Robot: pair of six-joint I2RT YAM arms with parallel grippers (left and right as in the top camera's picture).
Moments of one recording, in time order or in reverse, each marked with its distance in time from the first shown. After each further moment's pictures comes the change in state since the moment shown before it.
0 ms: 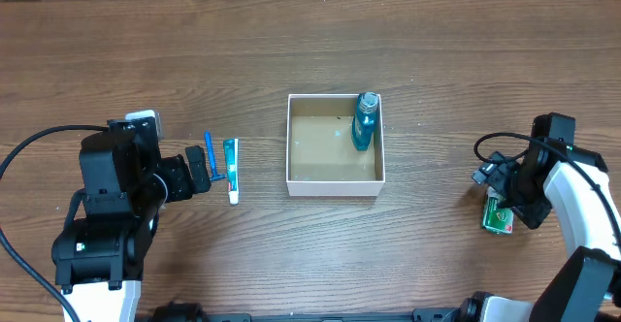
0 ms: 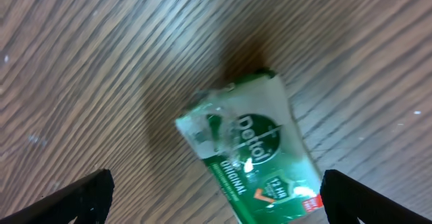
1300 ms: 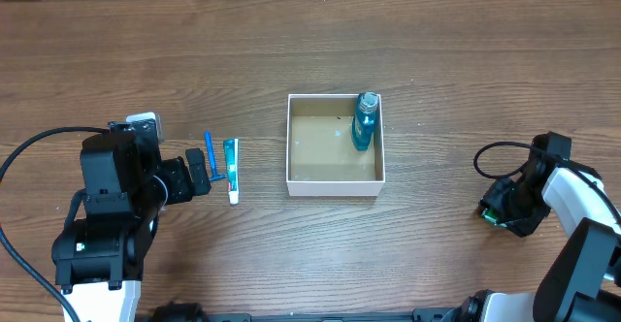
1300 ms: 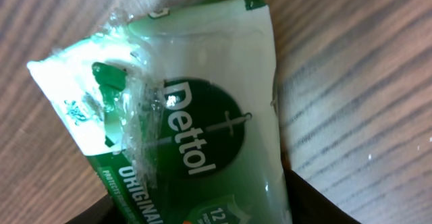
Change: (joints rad) left arm 0.000 0.000 0.000 -0.021 -0.007 0.000; right arm -0.072 0.086 -0.108 0.106 -0.007 -0.111
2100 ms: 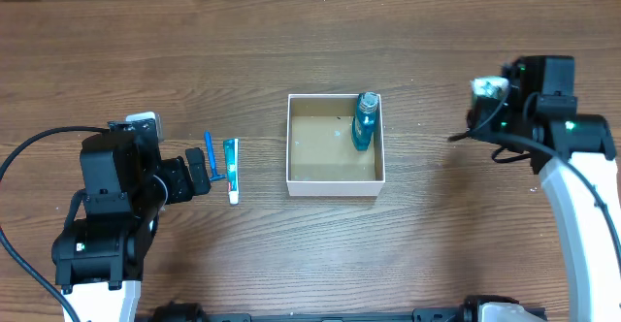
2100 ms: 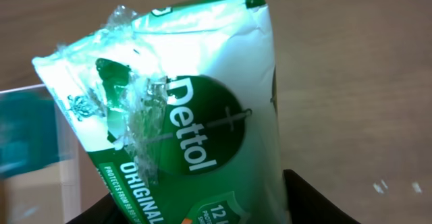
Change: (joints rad) left arm 0.000 0.000 0.000 0.004 0.000 0.000; right arm 0.379 -0.246 0.480 -0.158 -0.016 -0.170
